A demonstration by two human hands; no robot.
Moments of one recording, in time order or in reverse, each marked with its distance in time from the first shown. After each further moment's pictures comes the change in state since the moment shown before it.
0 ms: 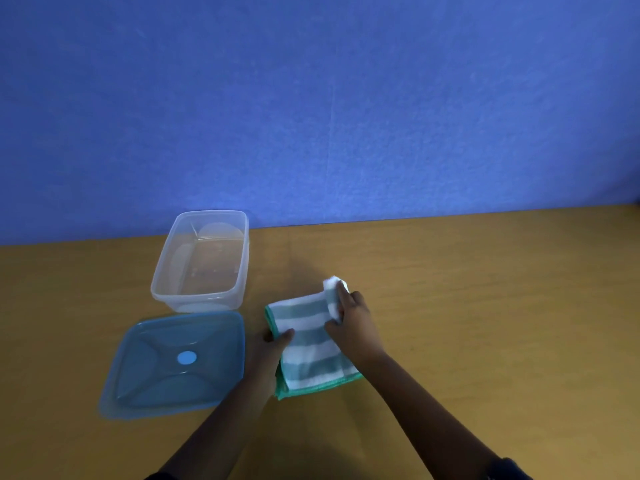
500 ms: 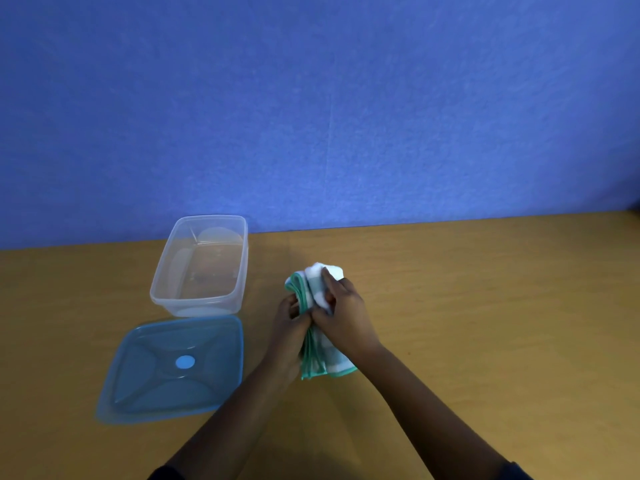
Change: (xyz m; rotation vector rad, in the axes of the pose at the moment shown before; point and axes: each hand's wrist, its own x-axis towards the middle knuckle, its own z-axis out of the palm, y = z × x) left_hand -0.025 0.040 0.044 -0.015 -0.250 0.265; right_hand 0.000 -0.037 -0.021 0.091 0.063 -0.178
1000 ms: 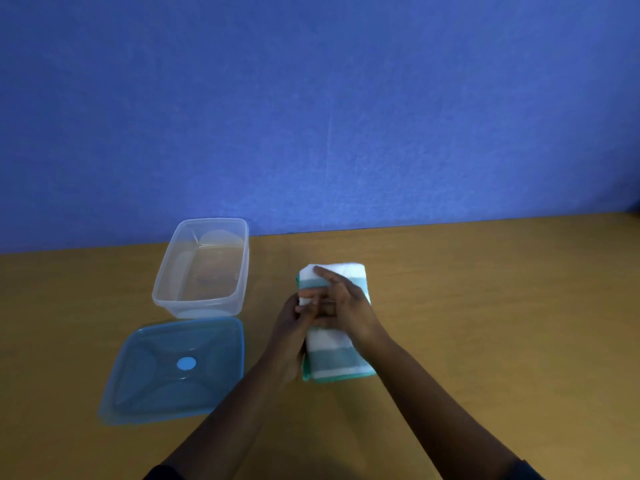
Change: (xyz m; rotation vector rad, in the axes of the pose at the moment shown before) left_hand 0.001 -0.003 -0.004 -0.032 -0.138 0.014; right_hand -0.001 -0.027 -0.020 0.855 -0.143 0.324
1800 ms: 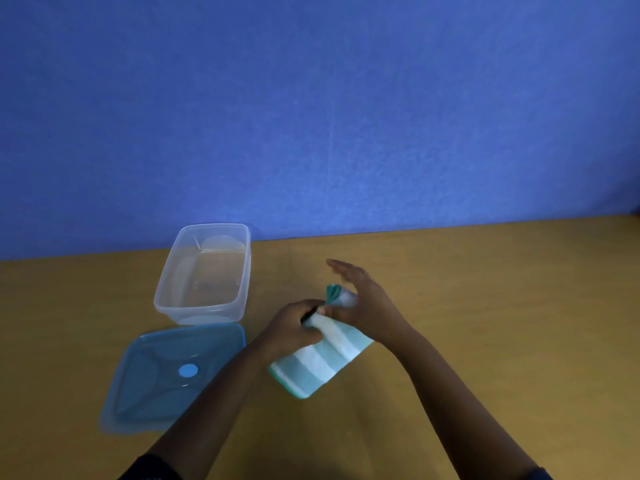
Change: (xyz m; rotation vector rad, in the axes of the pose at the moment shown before) left_hand 0.011 0.039 -0.016 0.795 -0.287 0.121; right_hand 0.017 -0.006 -0.041 -0.772 -0.042 -0.283
